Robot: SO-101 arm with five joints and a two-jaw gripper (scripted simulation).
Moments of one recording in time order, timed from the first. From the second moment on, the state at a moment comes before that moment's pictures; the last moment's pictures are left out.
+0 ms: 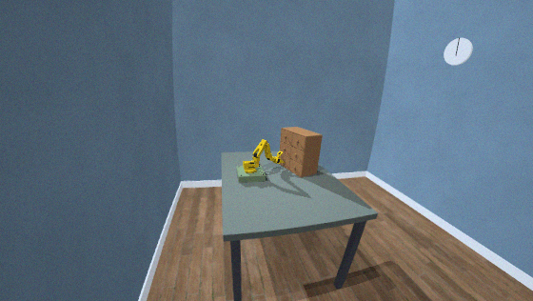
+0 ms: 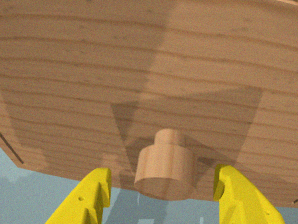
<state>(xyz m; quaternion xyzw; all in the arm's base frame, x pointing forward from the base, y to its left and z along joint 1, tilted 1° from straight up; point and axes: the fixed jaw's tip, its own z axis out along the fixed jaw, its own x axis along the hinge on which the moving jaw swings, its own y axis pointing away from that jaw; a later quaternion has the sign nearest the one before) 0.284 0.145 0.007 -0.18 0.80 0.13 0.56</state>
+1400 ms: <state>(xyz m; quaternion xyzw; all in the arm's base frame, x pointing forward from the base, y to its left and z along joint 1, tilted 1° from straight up) 0.285 0.146 0.010 -0.18 0.80 0.13 0.56</state>
